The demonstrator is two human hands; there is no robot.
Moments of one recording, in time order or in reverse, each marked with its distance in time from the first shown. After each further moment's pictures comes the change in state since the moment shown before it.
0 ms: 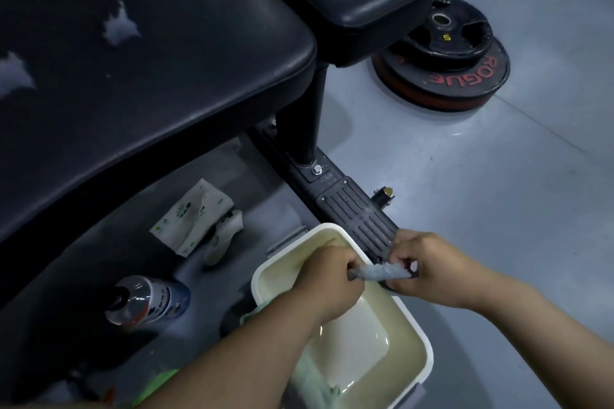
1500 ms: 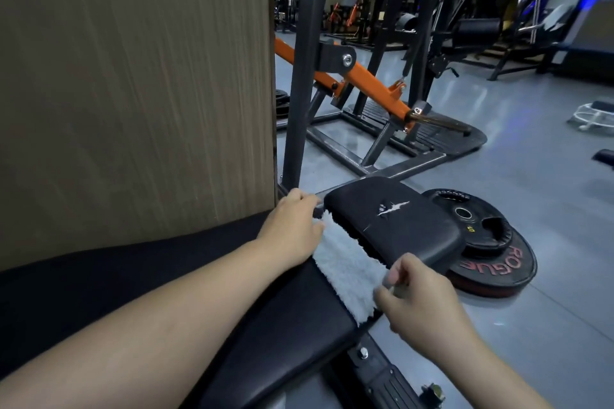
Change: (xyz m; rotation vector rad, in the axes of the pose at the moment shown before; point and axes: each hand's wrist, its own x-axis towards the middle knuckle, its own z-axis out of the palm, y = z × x) left_hand 0.023 0.103 -0.368 0.328 0.611 0.140; right_hand 0.117 -0.256 -0.161 0.109 0.569 0.284
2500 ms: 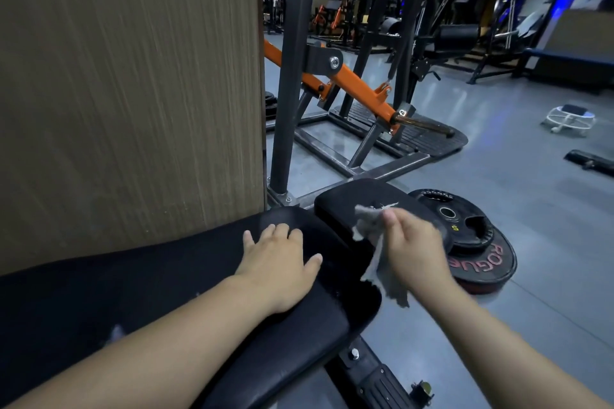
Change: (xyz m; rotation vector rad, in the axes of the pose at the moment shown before) left_hand -0.044 0.002 -0.001 0.377 -0.234 -0.033; right_hand 0.073 0.005 0.002 0.093 0.350 -0.307
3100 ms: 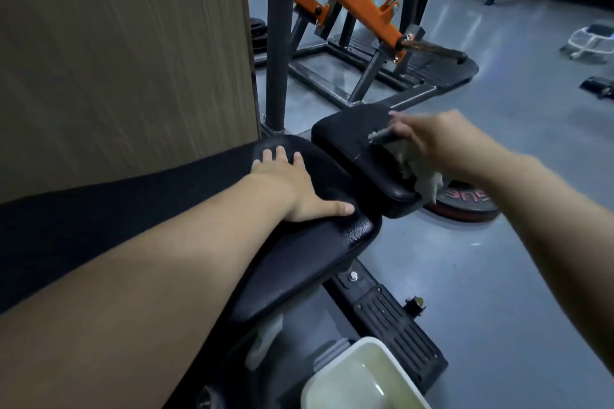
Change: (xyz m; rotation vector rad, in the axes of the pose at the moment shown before) left_hand 0.029 0.019 -0.009 0.188 -0.336 -0.110; right_hand 0.059 0.020 -0.044 -0.534 -0.398 -0.321
